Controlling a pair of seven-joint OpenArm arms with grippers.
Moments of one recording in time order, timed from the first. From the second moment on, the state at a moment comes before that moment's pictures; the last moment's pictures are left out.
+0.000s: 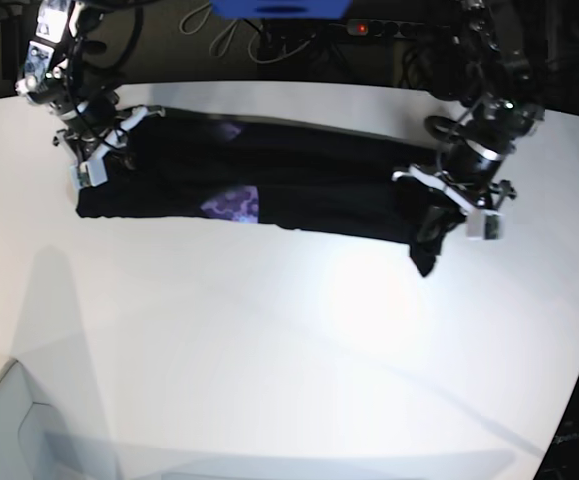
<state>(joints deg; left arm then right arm) 15.5 -0.7 -15.6 104.5 -16.9 -26.0 30.4 -20.3 1.9 26.0 96.9 15.2 38.7 -38.3</state>
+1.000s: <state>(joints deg) 12.6 5.3 13.4 99.3 2.2 -17.3 30.4 -20.2 2.0 25.9 96.9 15.2 38.8 -38.3</state>
